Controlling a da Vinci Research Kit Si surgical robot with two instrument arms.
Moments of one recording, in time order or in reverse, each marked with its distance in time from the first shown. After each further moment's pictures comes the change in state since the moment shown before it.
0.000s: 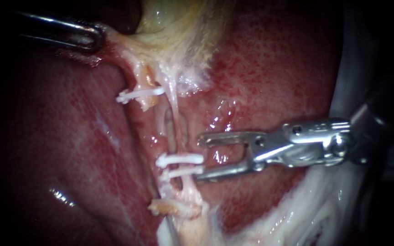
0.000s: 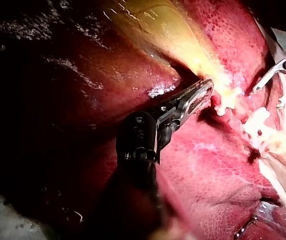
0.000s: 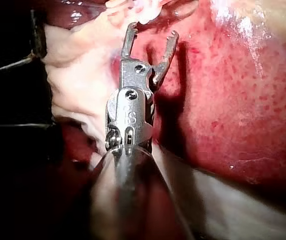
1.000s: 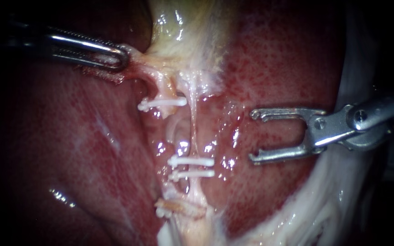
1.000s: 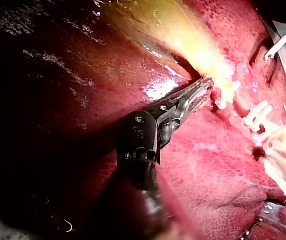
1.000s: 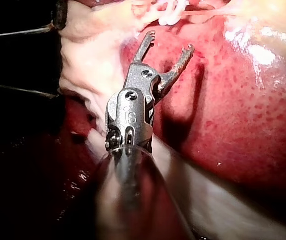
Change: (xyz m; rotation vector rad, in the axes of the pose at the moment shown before) right arm 0.001 0.001 -0.004 -0.011 -0.020 -0.066; left arm -0.004 -0.002 0.005 -0.014 -0.017 0.019
